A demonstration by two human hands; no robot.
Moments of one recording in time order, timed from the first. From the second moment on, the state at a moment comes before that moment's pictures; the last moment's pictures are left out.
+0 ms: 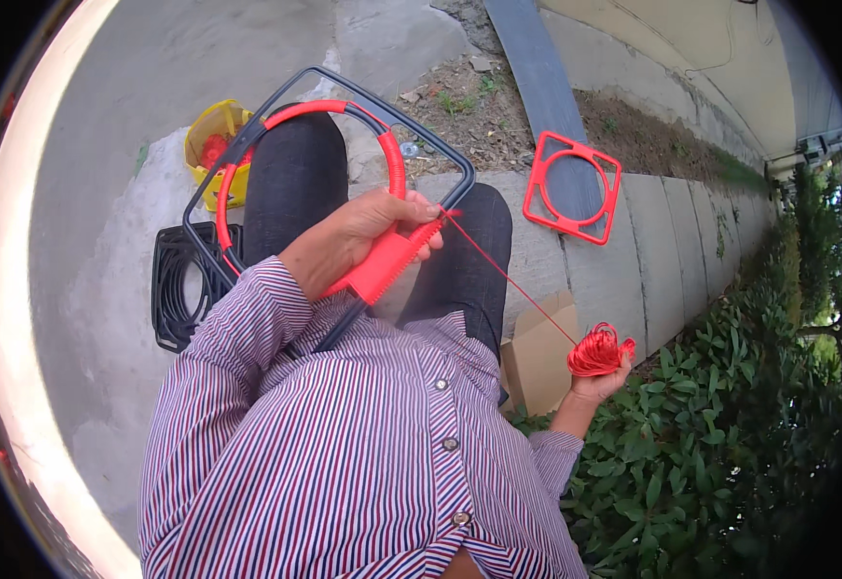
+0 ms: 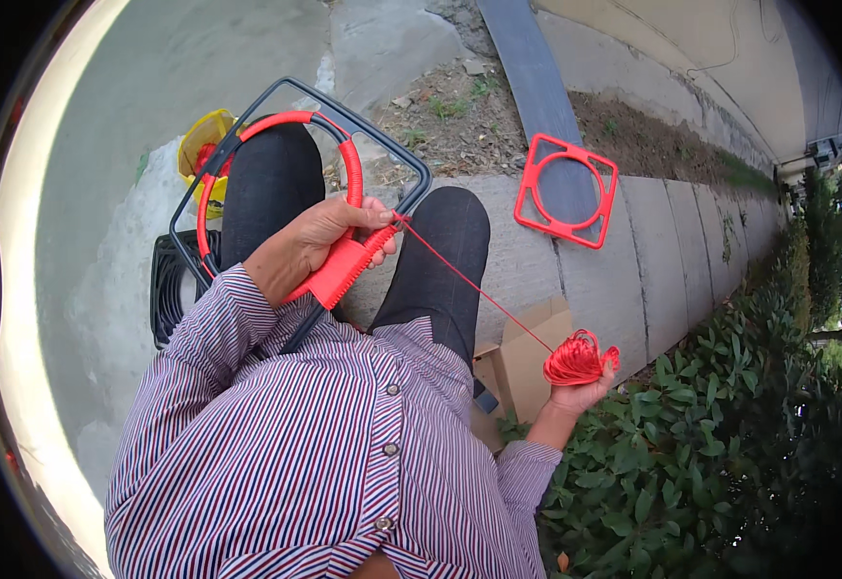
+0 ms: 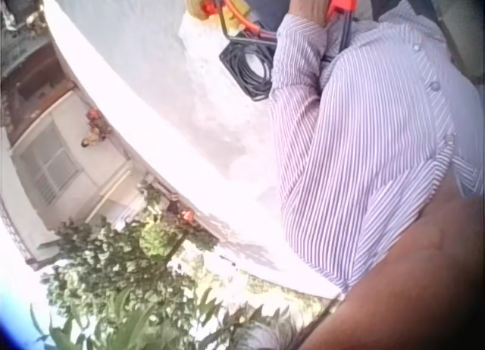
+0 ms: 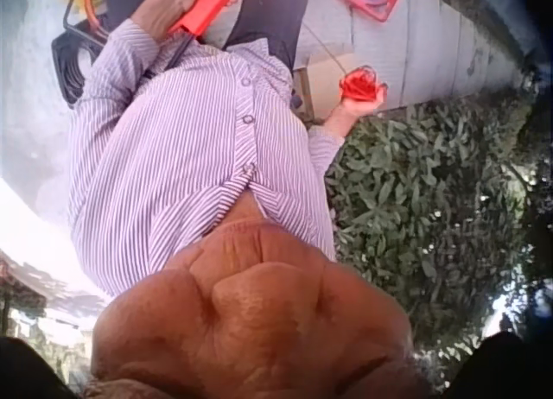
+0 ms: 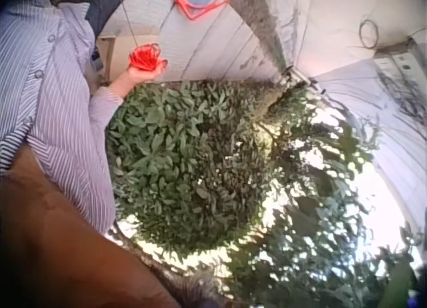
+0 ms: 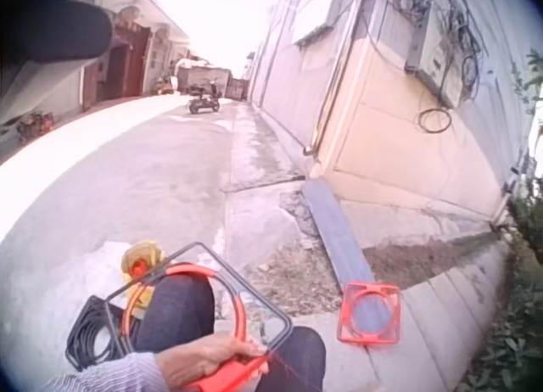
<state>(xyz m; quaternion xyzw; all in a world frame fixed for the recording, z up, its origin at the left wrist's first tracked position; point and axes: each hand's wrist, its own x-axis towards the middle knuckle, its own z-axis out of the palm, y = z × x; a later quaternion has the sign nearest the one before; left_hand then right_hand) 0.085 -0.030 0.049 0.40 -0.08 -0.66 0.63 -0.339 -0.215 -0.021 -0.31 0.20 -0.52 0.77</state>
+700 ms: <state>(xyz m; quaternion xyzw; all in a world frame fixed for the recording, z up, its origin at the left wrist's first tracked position) 0.079 -0.041 0.054 0.27 -0.05 -0.70 0.66 -0.159 -0.090 0.061 -0.76 0.27 -0.20 0.56</state>
